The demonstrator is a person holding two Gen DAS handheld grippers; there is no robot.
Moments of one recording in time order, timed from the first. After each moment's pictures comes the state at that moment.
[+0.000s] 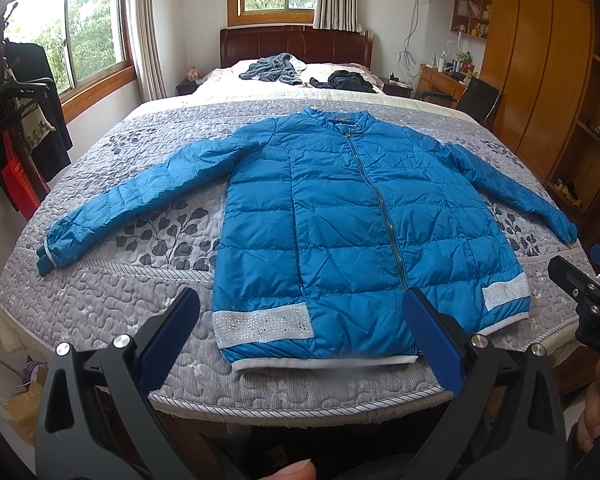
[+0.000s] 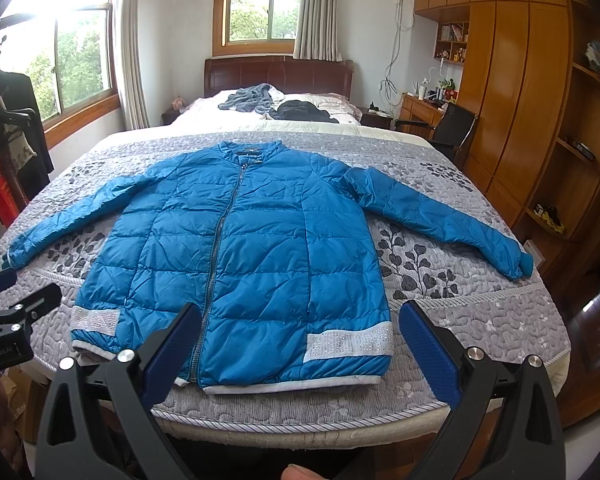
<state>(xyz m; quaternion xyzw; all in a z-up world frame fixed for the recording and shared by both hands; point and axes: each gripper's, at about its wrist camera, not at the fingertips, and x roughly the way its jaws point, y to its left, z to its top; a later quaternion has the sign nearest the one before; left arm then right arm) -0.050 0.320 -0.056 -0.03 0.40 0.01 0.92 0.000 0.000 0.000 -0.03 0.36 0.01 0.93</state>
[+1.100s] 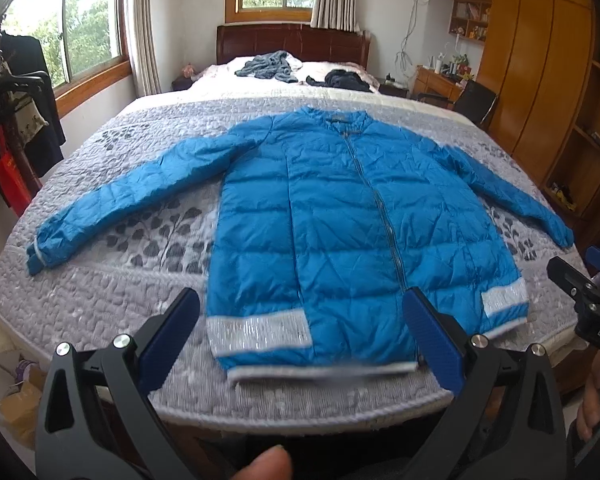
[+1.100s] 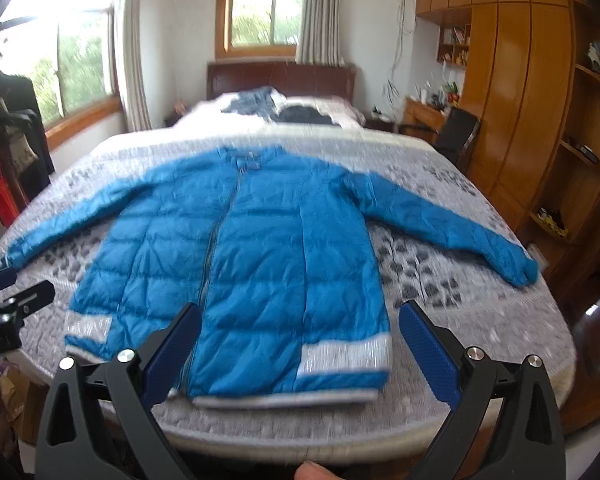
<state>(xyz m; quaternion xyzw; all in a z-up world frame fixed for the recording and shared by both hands) -0.028 0.336 -0.063 -0.04 0.39 0.01 0.92 0.016 -0.019 -0.009 -0.02 0.33 0.03 0.94</state>
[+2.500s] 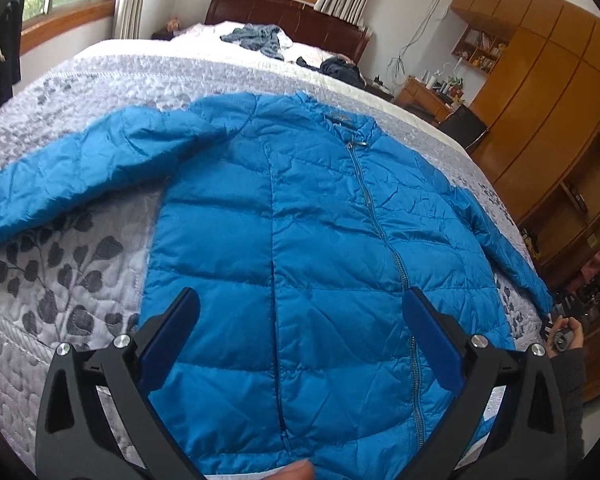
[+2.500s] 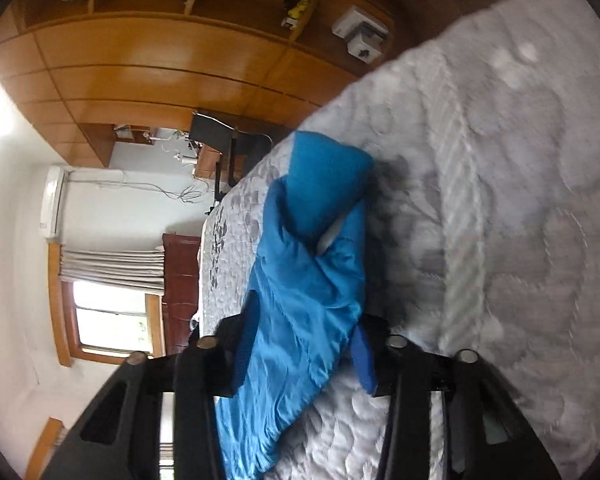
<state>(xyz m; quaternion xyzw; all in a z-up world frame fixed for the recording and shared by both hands) 0.122 0.373 -0.127 -0.18 0.43 -0.07 0.88 0.173 -0.469 -0.193 0.65 0.17 -0.19 0.71</state>
